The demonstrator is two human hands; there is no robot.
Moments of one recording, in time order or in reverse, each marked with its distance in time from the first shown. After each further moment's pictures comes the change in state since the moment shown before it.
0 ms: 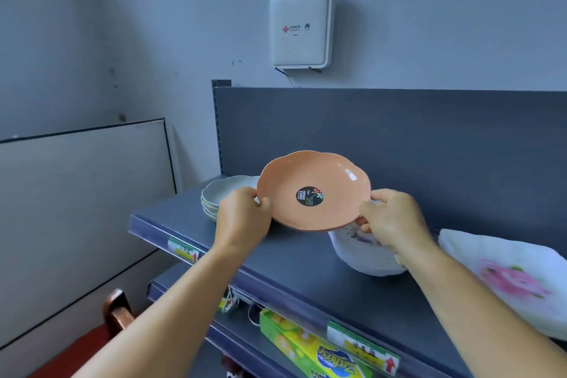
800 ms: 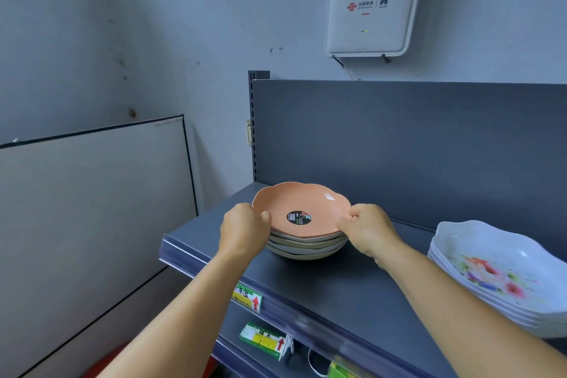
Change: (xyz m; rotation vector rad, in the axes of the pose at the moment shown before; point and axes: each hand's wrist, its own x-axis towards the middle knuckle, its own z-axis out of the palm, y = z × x) left_hand 0.134 -0.126 -0.021 0.200 -0.122 -0.162; right_hand 0.067 -0.043 0.190 -0.268 -0.169 0.052
